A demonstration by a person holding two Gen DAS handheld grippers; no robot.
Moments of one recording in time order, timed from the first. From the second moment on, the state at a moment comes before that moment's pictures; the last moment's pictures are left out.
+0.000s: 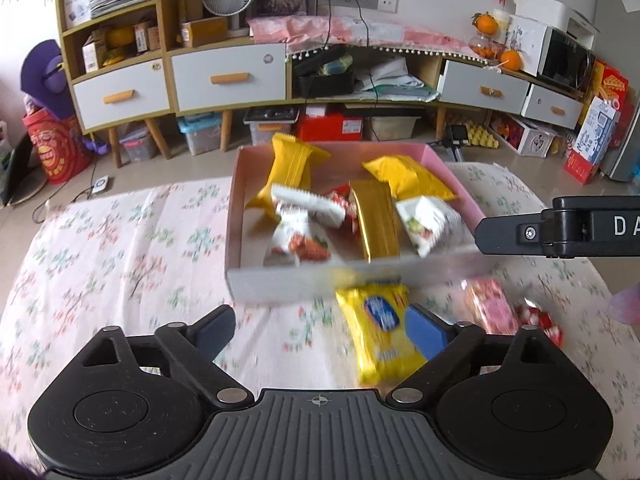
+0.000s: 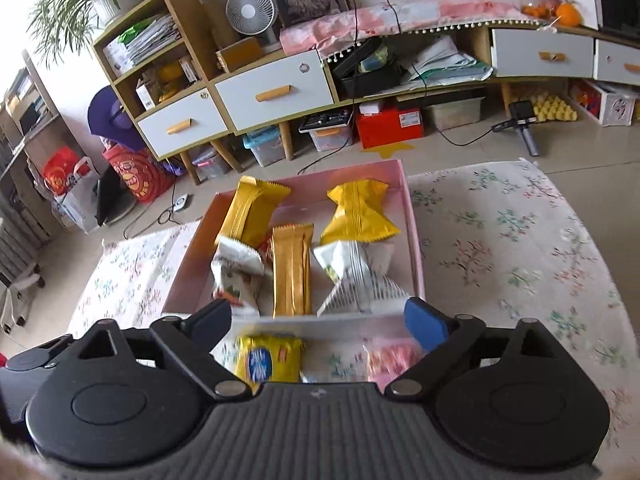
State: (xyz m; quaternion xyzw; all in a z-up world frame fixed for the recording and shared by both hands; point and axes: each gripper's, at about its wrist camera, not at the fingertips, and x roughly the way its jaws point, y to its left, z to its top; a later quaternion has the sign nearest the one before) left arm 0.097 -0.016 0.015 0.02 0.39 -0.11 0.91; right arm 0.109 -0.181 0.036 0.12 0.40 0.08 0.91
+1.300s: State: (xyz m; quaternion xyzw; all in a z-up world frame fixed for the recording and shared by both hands) left arm 0.002 -0.017 -0.005 0.05 0.41 -0.13 0.90; right arm 0.018 -0.218 0.023 -0.01 0.35 0.07 0.93
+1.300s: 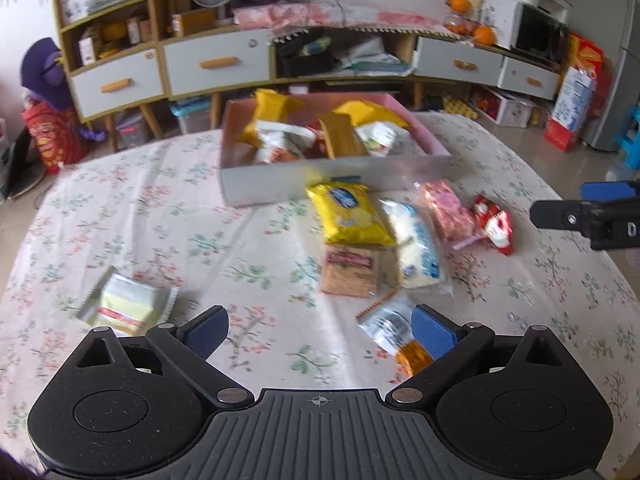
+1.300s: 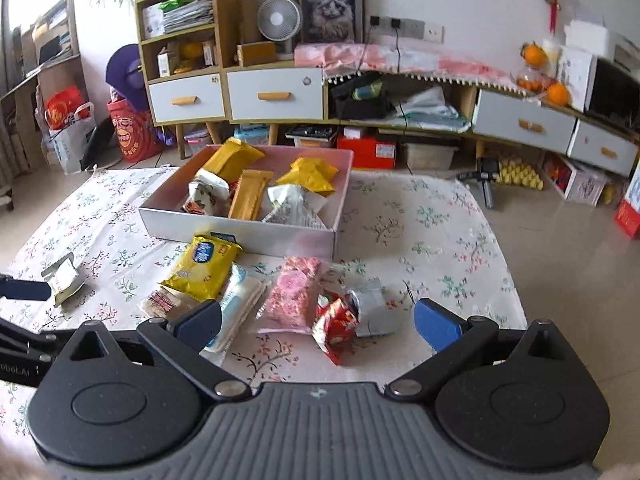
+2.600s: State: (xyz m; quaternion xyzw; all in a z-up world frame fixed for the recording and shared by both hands) left arm 0.024 -0.056 -0.039 0.06 0.47 -0.13 0.87; right arm 0.059 -0.220 -0.028 -0.08 0.41 0.08 0.91
